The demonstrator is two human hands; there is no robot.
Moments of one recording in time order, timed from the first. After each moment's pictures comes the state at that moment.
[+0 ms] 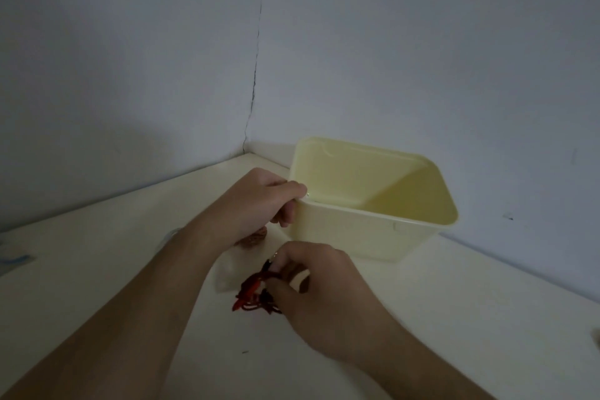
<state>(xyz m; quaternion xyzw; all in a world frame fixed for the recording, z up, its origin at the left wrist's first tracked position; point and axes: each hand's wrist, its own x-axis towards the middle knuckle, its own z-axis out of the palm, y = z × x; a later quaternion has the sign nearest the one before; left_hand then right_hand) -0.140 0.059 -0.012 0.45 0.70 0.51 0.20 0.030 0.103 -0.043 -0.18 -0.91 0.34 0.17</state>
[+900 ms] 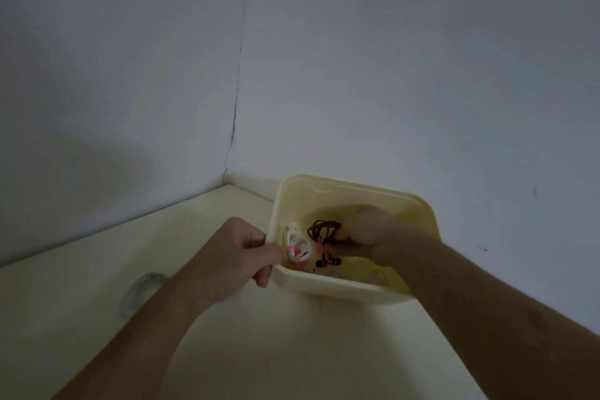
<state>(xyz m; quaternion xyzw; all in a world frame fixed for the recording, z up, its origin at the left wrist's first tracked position) -0.143 0.061 -0.033 0.49 0.66 0.54 0.19 -0.006 0.256 0.021 -0.42 -0.71 0.55 0.15</state>
